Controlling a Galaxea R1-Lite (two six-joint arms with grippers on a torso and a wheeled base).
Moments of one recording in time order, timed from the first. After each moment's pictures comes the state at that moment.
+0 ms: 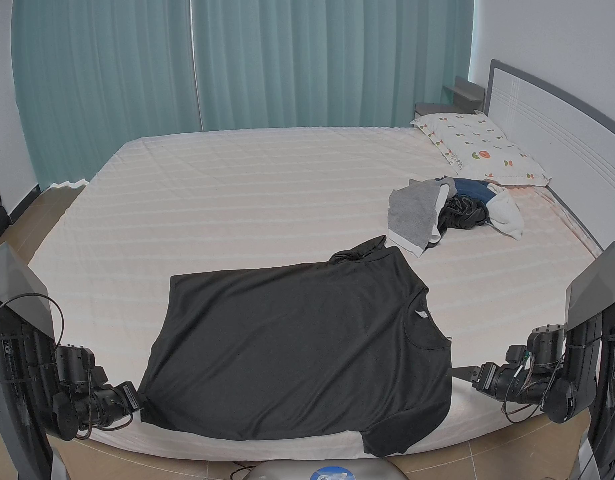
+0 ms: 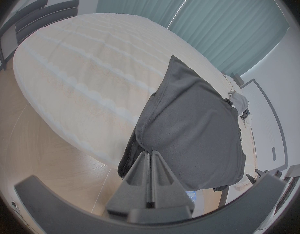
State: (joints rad) left arm 0.16 2.31 -0.02 -1.43 -0.25 -0.45; right arm 0.06 2.36 -0.12 -1.55 0.39 0.56
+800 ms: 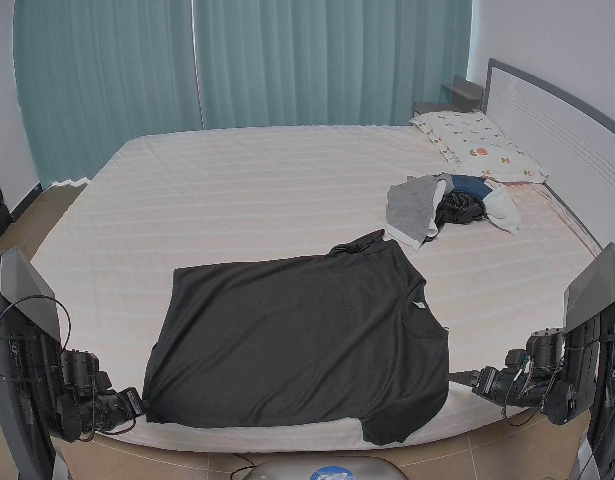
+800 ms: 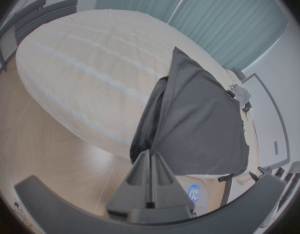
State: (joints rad) left arm 0.16 2.37 -0.02 -1.44 -0.25 -0.42; right arm 0.06 2.38 -0.10 -1.55 0.39 0.57
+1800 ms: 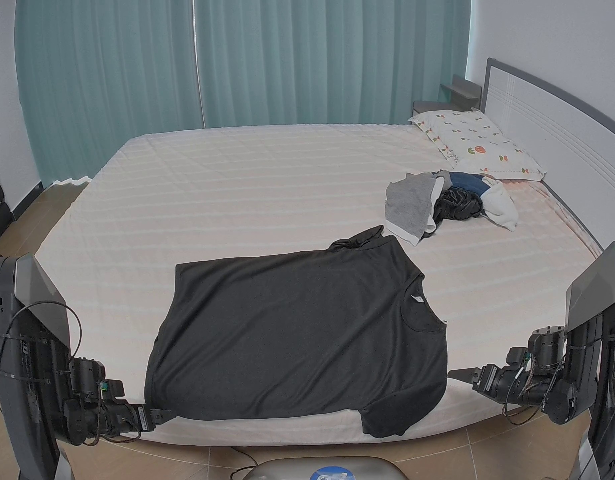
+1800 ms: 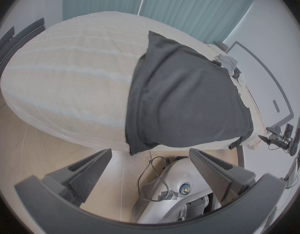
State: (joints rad) left arm 0.15 2.46 -0.02 -1.48 -0.32 -0.12; right arm 0.06 2.36 -0.10 -1.55 0.39 0.58
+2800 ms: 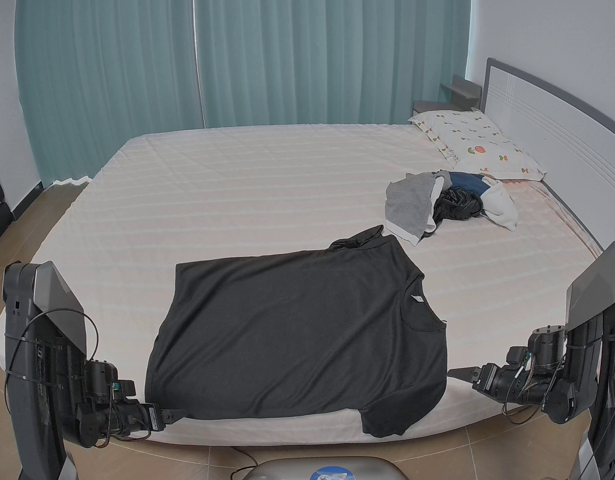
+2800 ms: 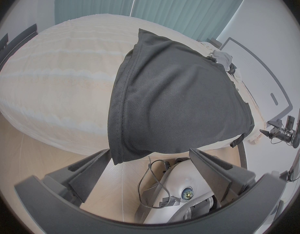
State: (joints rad) left arm 0.10 2.54 -0.06 -1.55 -0.31 -0.11; right arm 0.06 2.36 -0.11 -1.55 0.39 0.58
